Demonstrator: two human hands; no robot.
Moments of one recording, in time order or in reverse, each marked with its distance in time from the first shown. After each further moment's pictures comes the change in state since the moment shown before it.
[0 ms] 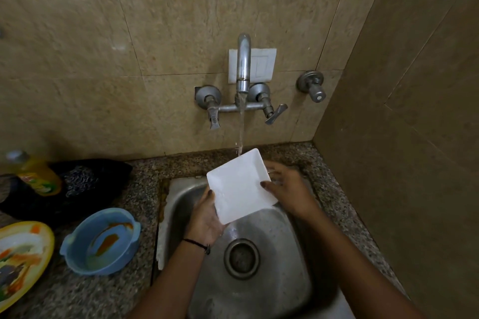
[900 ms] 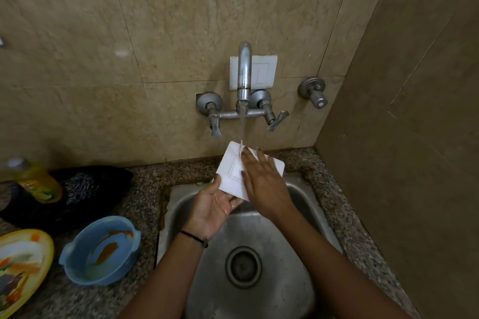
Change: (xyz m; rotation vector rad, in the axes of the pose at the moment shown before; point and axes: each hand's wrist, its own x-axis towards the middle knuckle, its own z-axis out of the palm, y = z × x) left_hand -0.003 0.031 0.026 -0.038 -0.302 0.025; right_hand 0.034 -0.004 0.043 -0.708 0.079 -0.426
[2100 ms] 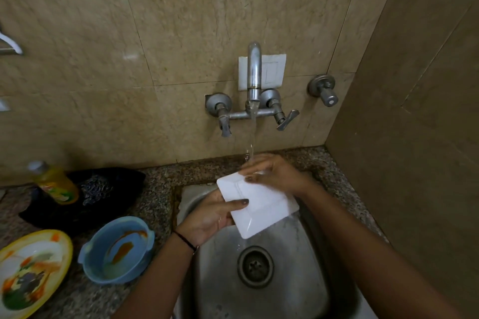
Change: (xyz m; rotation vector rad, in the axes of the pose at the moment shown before) left_hand -0.026 0.021 -0.009 0.529 -0.072 -0.078; right_hand 0.028 0.014 -0.030 0.560 -0.380 0.056
